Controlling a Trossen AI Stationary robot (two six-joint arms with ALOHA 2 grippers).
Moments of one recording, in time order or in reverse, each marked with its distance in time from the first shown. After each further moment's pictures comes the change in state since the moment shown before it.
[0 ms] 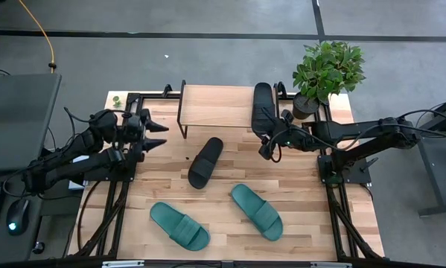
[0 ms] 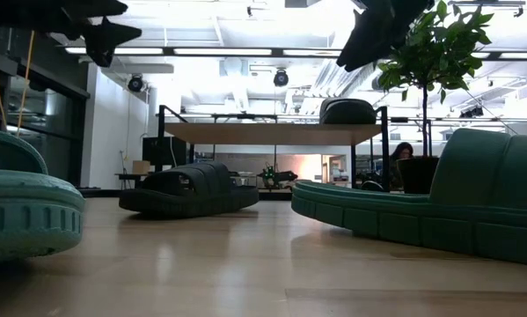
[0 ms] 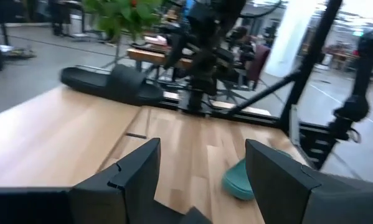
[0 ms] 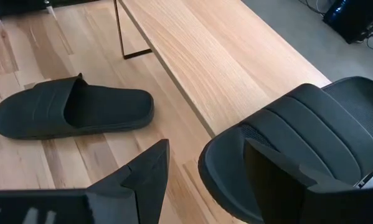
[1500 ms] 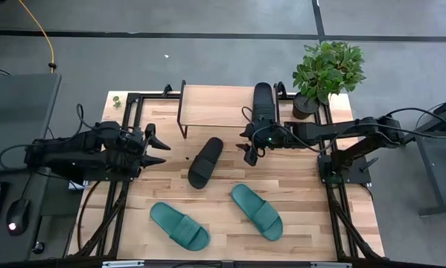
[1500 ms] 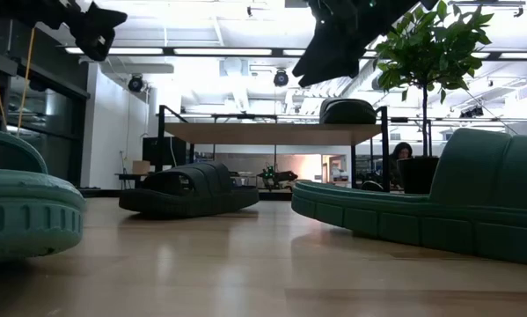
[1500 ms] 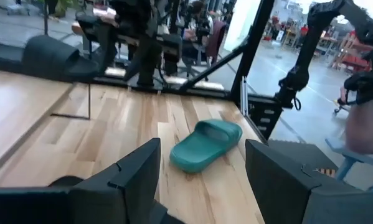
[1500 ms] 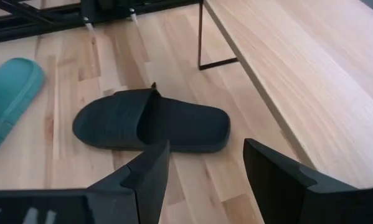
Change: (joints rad) left arm -0.420 0.016 0.000 -0.051 -0.221 -0.032; right arm -0.069 0.193 -0.005 0.309 -0.335 -0.105
